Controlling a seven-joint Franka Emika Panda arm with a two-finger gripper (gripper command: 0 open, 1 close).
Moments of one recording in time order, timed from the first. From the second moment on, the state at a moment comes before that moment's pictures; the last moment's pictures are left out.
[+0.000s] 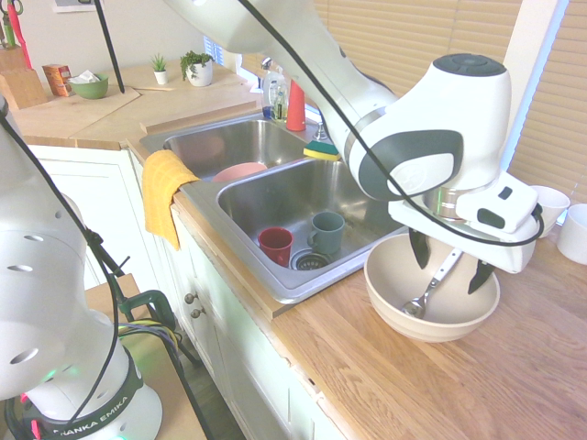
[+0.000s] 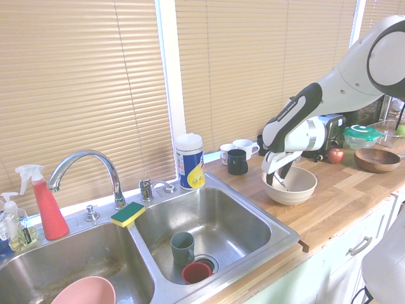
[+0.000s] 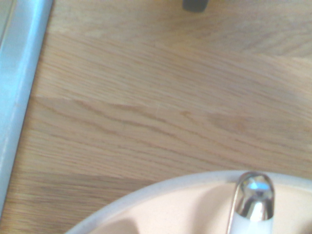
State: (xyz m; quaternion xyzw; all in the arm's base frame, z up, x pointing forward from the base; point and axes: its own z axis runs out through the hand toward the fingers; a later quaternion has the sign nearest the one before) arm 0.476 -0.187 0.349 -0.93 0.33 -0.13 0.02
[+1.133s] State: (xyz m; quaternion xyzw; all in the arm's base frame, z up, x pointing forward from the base) arm 0.474 -0.193 0.357 -0.93 0.34 -0.15 0.03
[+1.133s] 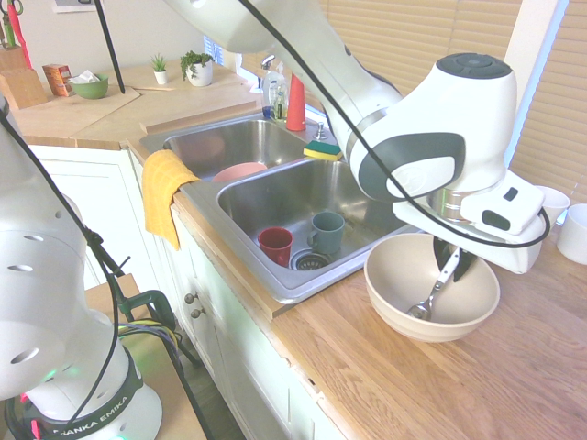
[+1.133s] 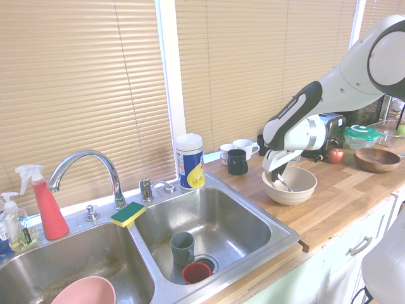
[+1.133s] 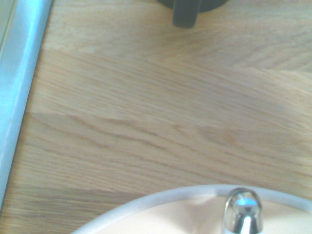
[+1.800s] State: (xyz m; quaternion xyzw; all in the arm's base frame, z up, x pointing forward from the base) arm 0.418 -0.203 0.421 -0.91 0.35 -0.21 0.05
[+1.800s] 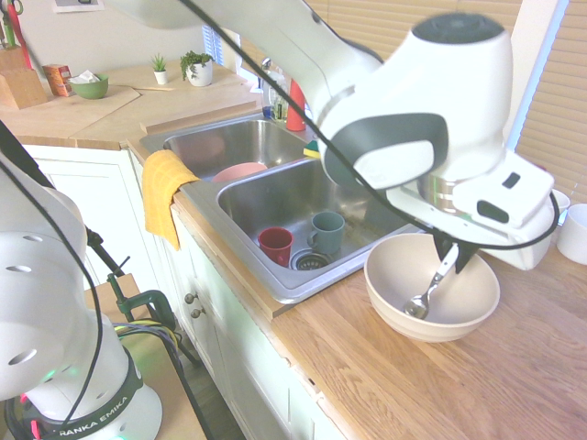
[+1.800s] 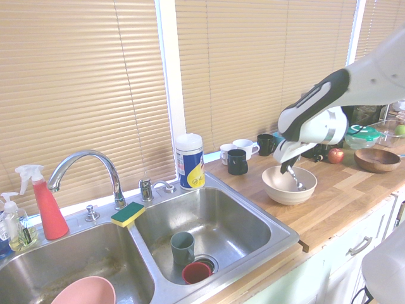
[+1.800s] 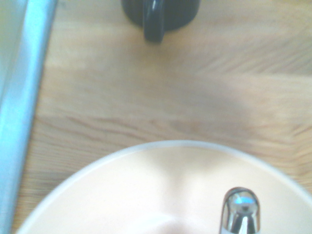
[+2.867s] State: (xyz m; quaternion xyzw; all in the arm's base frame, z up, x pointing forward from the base) arm 0.437 0.073 0.465 -0.94 0.25 -0.24 -0.03
